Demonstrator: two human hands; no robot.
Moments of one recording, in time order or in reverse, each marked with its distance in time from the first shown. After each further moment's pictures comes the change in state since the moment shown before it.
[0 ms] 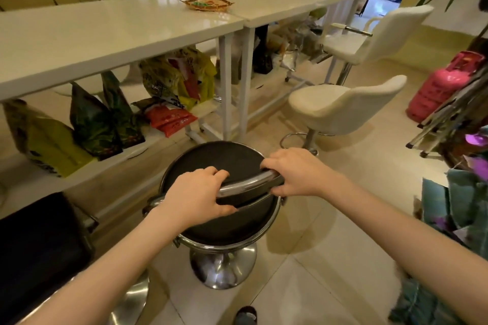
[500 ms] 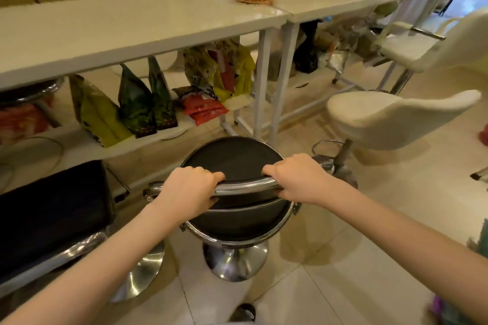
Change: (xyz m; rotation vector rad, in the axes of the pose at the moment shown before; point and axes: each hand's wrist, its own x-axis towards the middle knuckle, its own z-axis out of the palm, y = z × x) left_hand 0.000 0.015 -0.004 0.192 -0.073 -0.189; right_hand 0.019 0.018 0.011 -0.111 -0.058 -0.202
